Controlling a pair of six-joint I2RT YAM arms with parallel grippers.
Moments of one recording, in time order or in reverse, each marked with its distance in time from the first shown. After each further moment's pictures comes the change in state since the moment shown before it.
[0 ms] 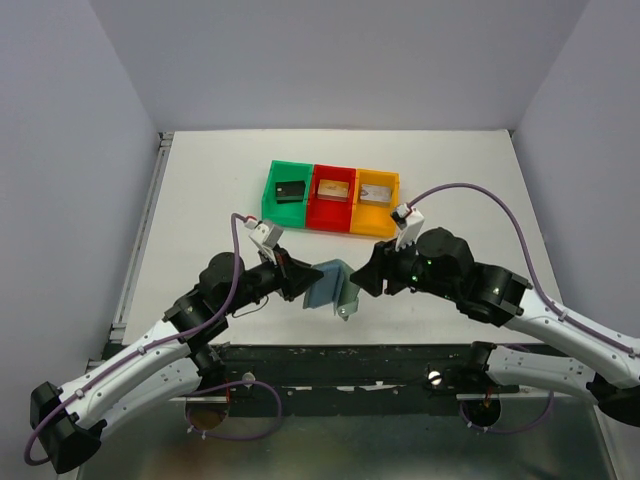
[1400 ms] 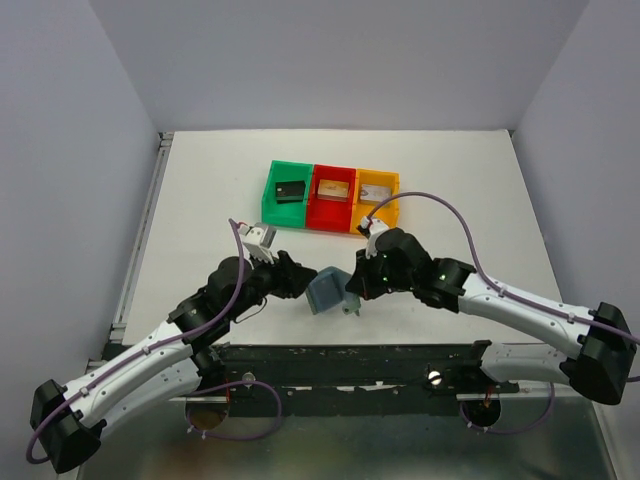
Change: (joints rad) left arm -0.004 0.000 -0.055 -0.084 -0.221 -0.041; right arm -0.071 0.221 -0.105 0.127 -0.117 -0.072
